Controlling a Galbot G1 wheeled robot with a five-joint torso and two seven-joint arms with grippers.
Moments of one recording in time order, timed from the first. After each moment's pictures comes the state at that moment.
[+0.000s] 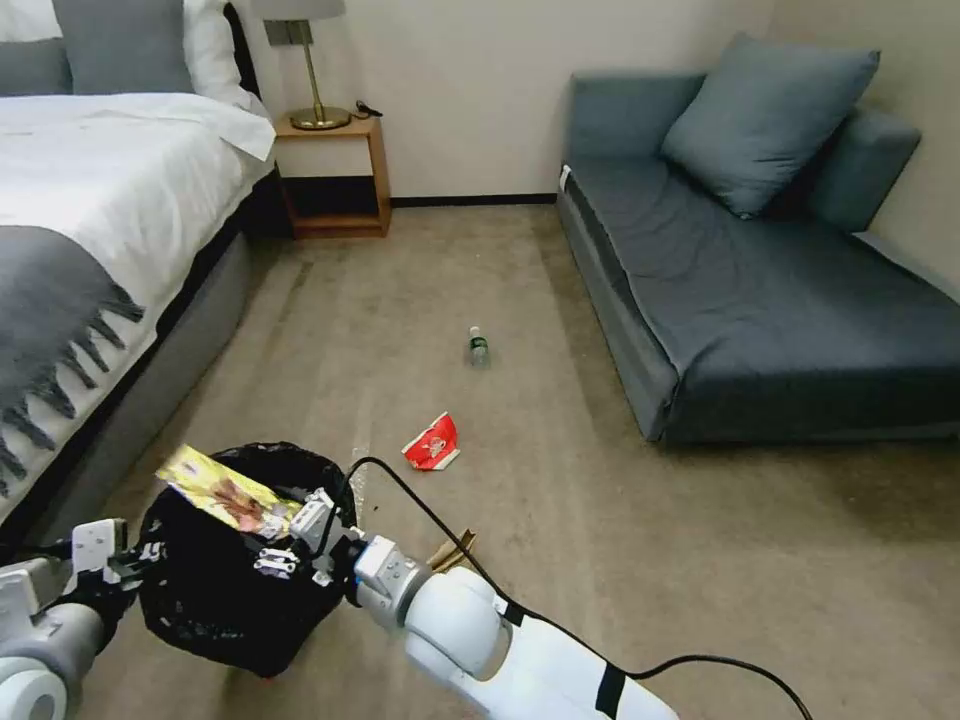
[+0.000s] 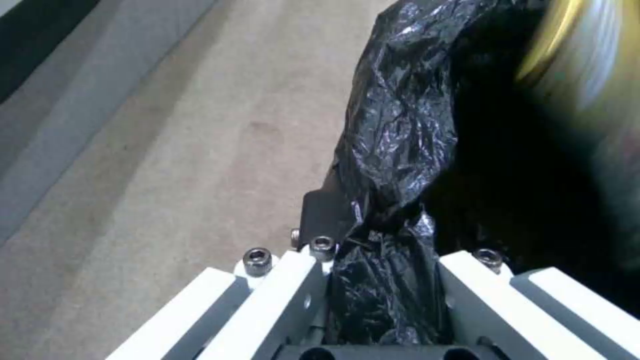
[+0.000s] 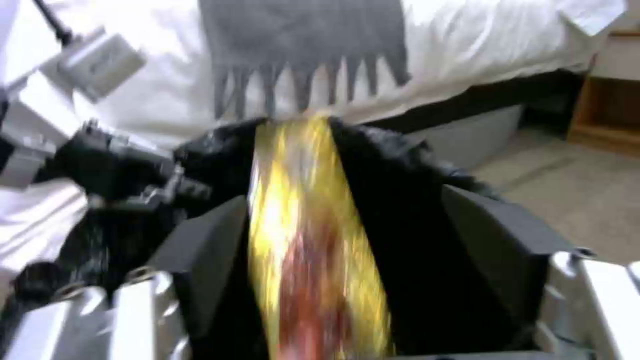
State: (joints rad) left arm 1.72 -1.26 -1.12 -2.19 -0.63 0.74 0.01; right arm -0.94 1.44 -0.45 1.75 0.15 -0.20 -0.06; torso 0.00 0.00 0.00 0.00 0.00
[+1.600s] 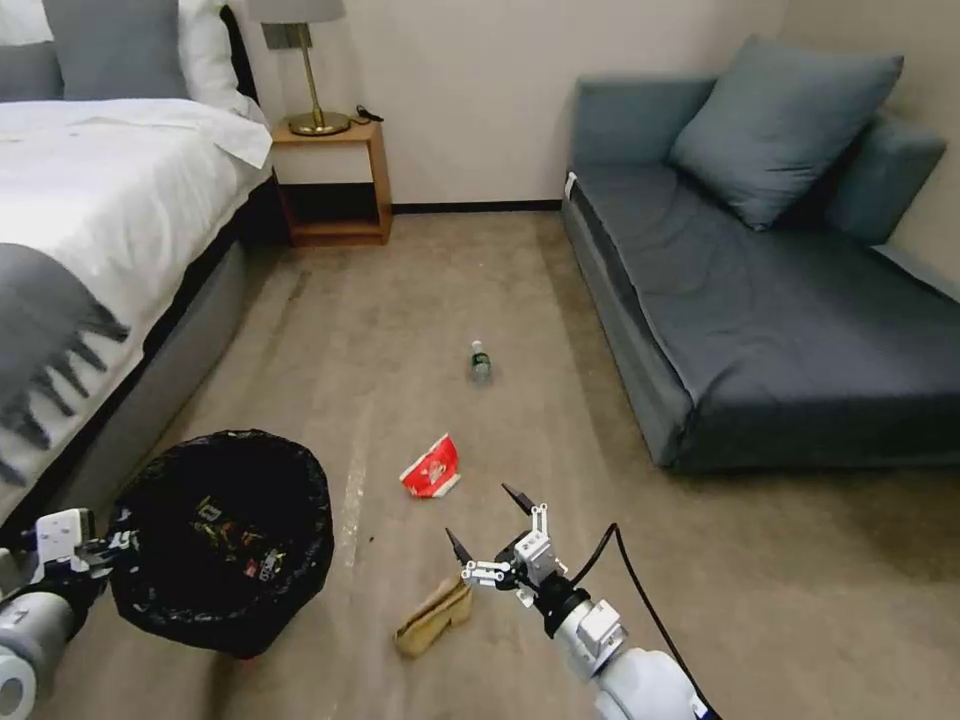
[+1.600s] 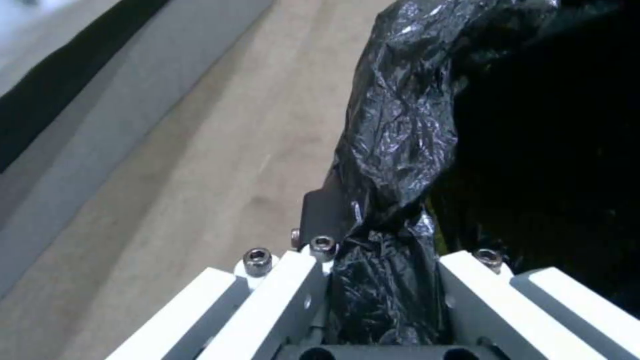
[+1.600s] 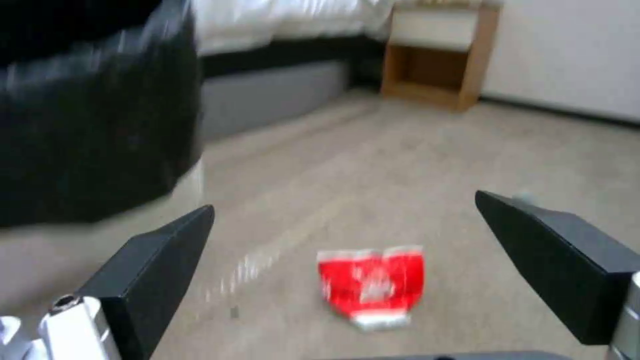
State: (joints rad) left arm 1.67 -1.22 -1.18 -2.14 -0.67 0.74 0.01; right arm -1.39 1.18 0.02 1.82 0.04 0.10 -0.16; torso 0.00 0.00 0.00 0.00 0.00
